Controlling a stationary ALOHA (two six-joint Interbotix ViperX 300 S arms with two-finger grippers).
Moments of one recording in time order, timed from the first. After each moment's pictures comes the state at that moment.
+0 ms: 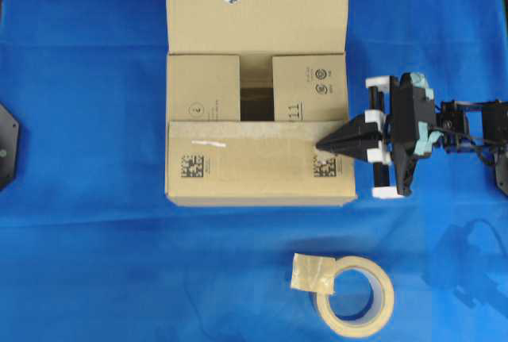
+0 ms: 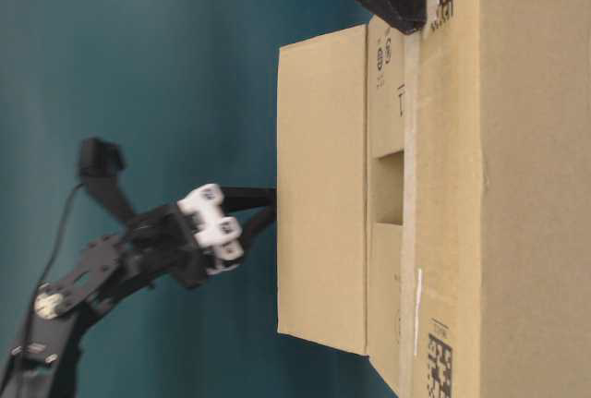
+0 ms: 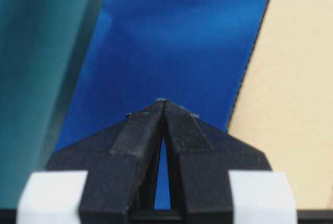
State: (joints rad) left arm 0.51 0.22 0.00 -0.03 0.77 0.23; right arm 0.00 -0.24 1.04 0.08 -0.35 0.07
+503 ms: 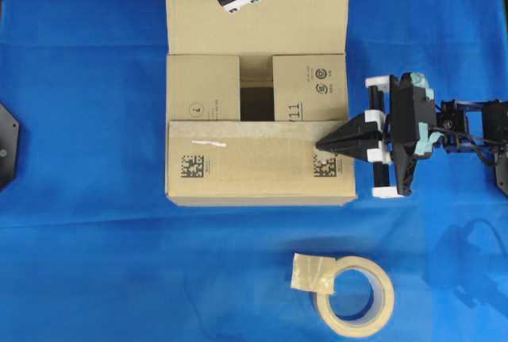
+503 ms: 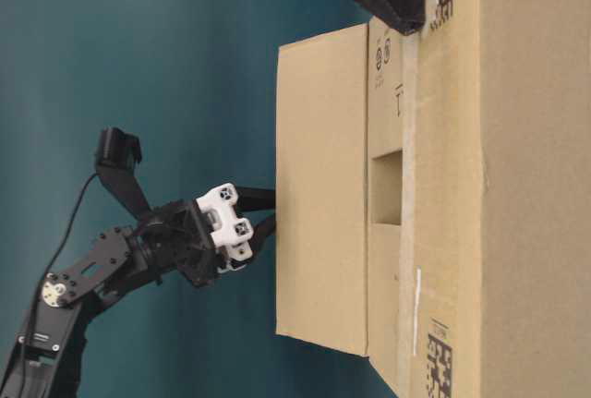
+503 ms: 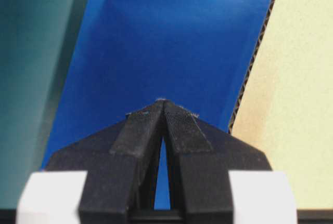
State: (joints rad) left arm 0.48 0.24 -0.02 -0.03 0.86 0.23; right arm 0.00 -0.24 1.04 0.08 -0.36 0.07
